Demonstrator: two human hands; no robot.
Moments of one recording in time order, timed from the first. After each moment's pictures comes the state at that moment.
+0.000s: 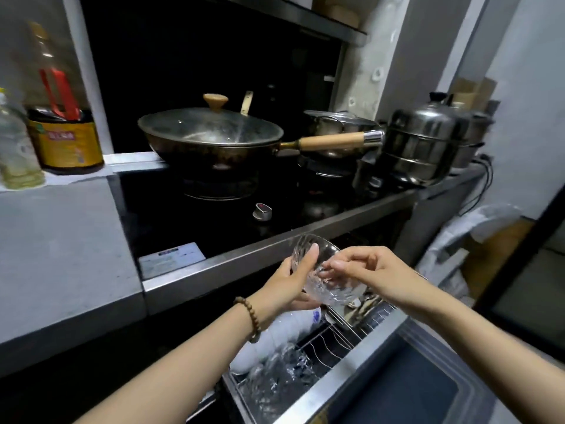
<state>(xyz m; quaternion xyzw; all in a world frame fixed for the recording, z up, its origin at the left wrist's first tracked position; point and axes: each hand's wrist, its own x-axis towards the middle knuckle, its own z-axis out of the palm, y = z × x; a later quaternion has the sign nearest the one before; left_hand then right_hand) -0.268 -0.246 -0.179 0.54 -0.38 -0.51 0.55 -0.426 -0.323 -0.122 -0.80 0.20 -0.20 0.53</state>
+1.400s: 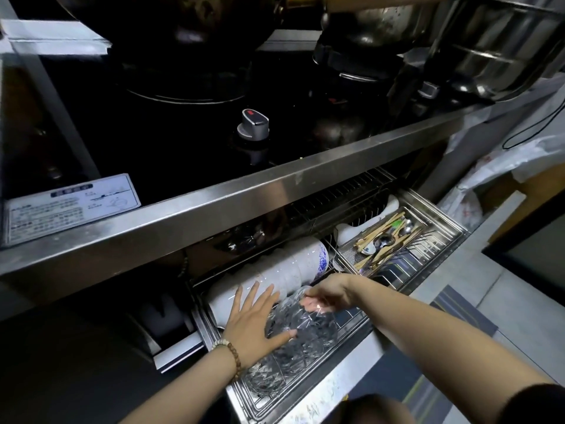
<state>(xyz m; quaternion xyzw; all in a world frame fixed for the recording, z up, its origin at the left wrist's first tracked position) -0.238 -0.257 -0.433 0.78 -0.59 -0.19 0.11 -0.345 -0.439 -0.380 -0.50 0.54 0.29 0.62</state>
